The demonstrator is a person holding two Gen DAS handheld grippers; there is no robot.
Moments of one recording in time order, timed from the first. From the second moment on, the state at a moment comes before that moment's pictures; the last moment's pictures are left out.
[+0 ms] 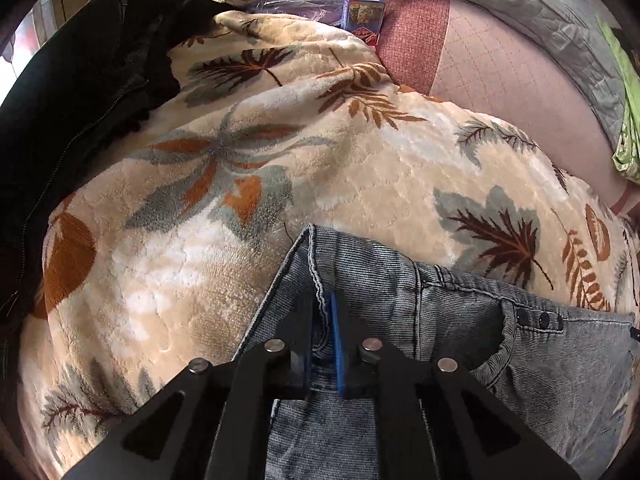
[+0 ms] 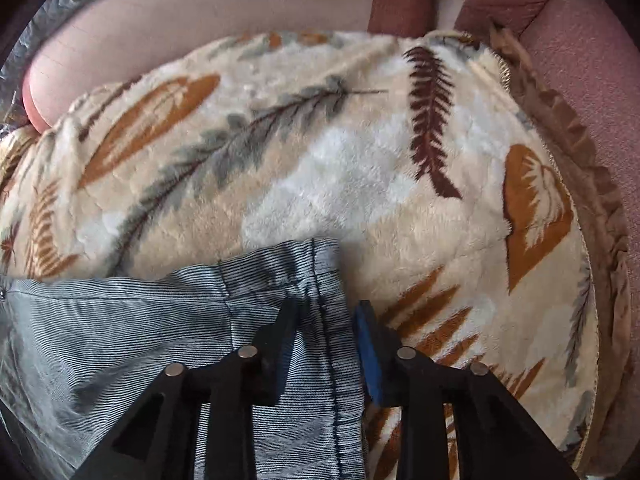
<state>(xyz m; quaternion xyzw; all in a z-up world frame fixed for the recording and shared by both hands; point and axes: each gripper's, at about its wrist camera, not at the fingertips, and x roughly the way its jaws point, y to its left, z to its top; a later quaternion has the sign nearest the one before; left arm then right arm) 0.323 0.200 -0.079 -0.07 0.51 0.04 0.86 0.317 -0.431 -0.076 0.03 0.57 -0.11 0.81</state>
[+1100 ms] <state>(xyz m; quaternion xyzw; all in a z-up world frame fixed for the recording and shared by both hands) 0.191 0.184 -0.049 0.02 0.48 0.04 0.87 0.146 -0.448 -0.041 0.14 0.55 -0.07 0.82</state>
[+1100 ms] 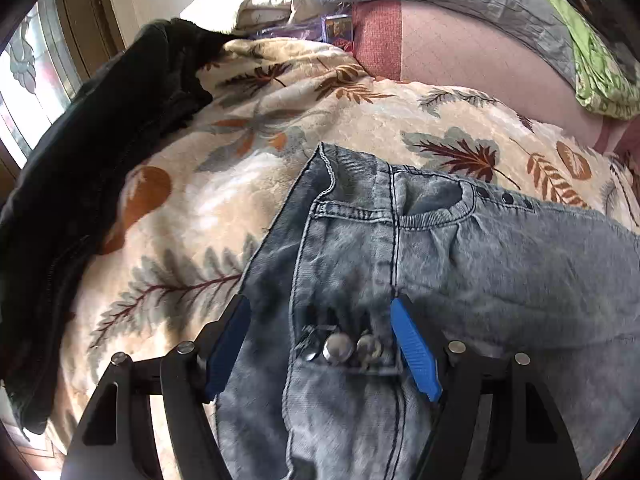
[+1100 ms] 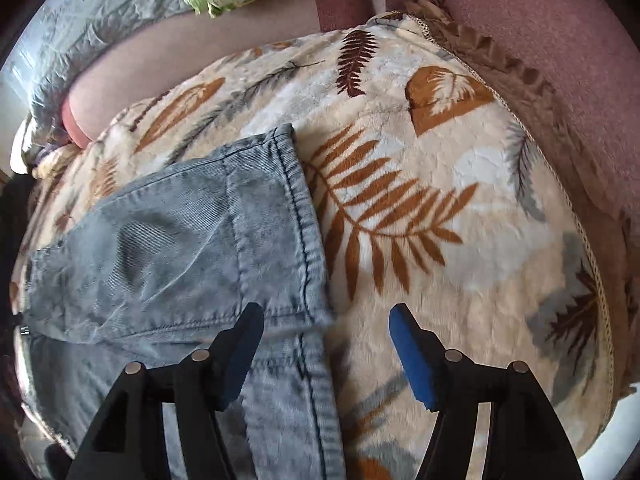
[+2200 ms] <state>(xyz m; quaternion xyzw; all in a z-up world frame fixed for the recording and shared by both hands) 0.058 0.241 -0.056 -0.11 0.53 0.06 0.84 -0.005 -0.427 -0.064 0.24 0.56 -0.01 0.79</state>
